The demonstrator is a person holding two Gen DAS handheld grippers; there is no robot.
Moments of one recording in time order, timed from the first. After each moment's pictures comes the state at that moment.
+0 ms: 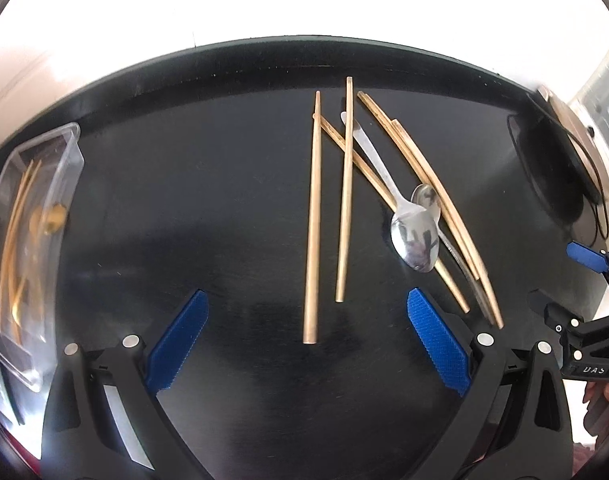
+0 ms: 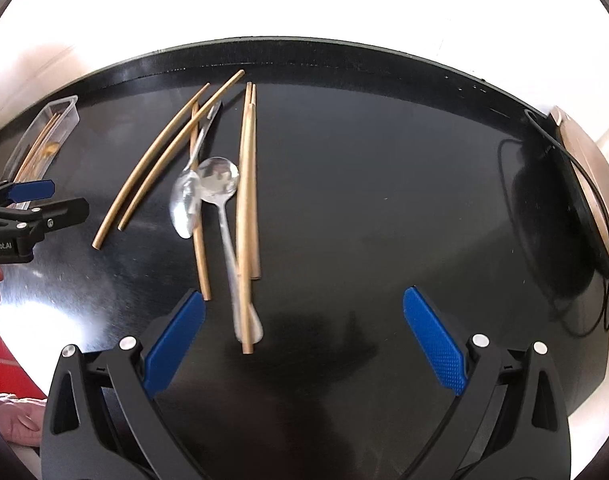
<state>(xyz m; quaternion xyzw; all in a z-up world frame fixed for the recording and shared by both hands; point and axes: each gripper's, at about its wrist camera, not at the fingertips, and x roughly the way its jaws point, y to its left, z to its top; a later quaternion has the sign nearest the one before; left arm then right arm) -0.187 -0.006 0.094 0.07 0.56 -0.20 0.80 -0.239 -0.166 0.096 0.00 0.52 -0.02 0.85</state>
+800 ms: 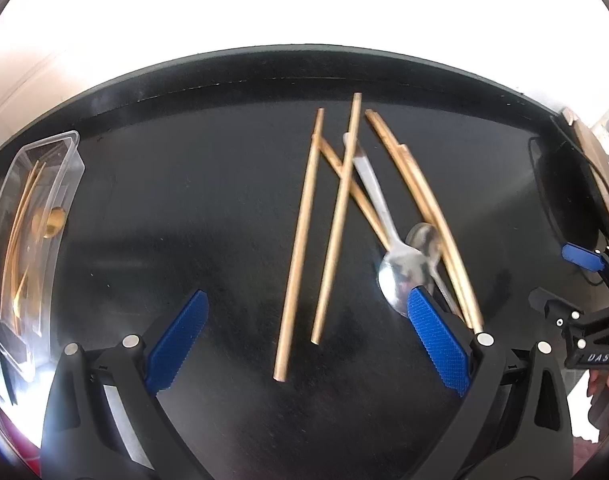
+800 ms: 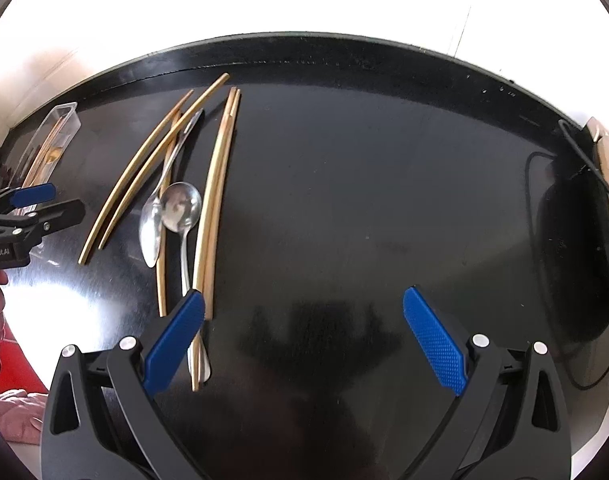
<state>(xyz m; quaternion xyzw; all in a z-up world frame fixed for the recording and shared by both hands) -0.169 -0.033 0.092 0.06 0.56 -0.15 0.81 -0.192 -0.210 0.081 0.02 0.55 0.04 0.84</state>
